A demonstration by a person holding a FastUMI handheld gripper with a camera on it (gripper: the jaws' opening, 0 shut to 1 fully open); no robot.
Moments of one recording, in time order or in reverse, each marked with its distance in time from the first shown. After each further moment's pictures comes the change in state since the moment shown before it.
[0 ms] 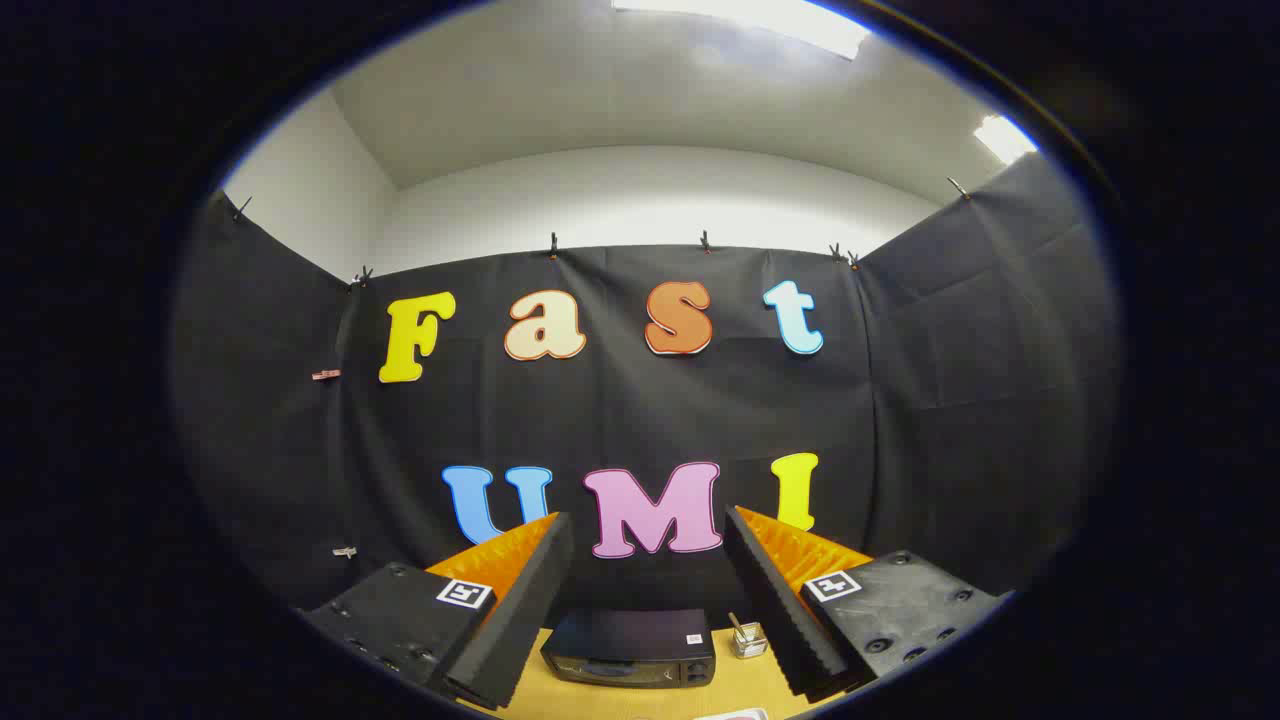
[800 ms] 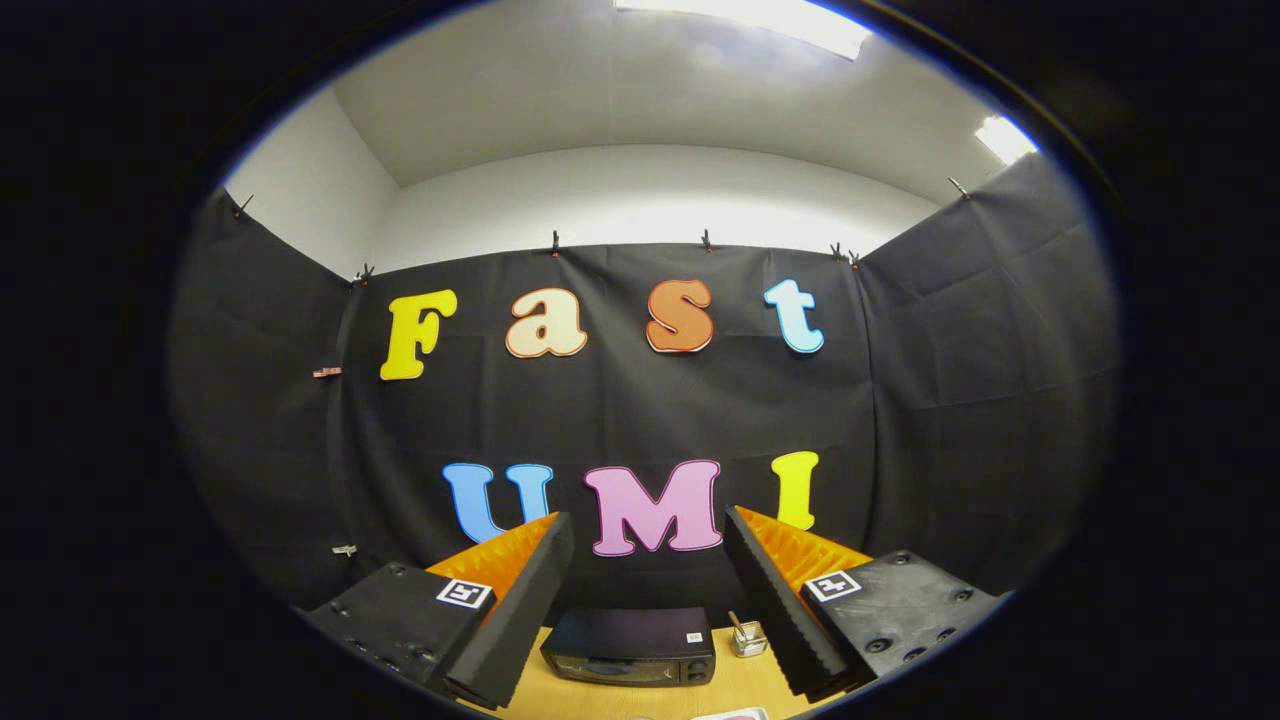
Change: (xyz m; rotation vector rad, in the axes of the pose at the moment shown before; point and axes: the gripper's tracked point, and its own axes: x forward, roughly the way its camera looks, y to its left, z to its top) arm -0.001 0.001 -0.005 -0.006 0.005 -0.002
